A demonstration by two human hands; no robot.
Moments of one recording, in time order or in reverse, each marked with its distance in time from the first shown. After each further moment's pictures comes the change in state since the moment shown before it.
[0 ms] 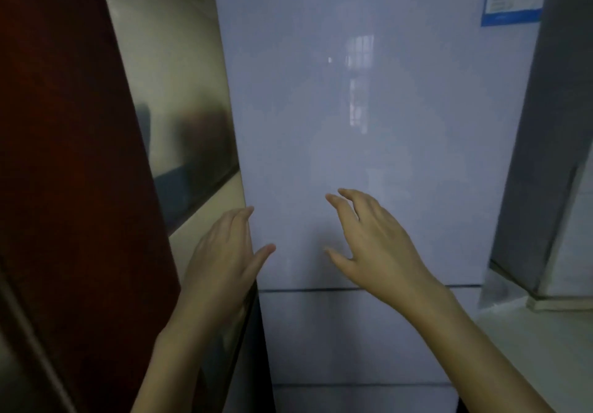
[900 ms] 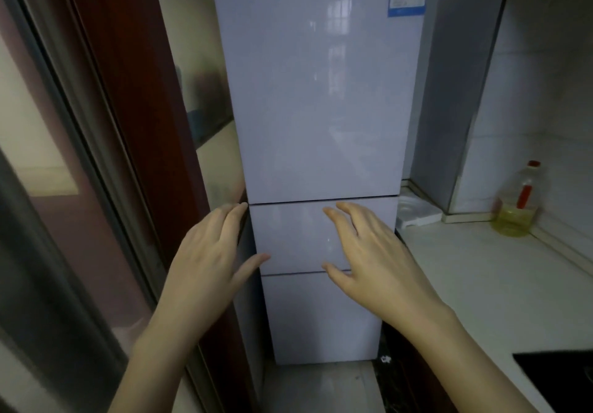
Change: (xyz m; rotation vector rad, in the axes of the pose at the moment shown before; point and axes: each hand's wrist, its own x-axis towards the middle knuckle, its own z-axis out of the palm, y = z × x) left_hand -0.254 0.112 -0.139 0.214 -0.043 0.185; right_hand -0.270 -0.096 -0.168 -0.042 -0.119 0.054
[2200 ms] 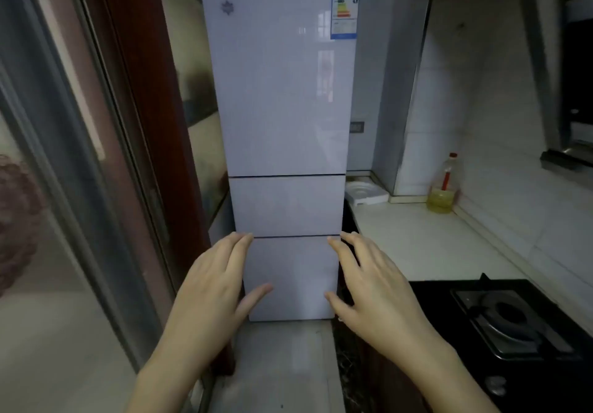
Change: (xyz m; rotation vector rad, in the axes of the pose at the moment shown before) left_hand -0.199 0.188 -0.117 -0.014 -0.085 -0.013; right_hand -0.269 -0.004 -0.143 -0.013 -0.046 0.077
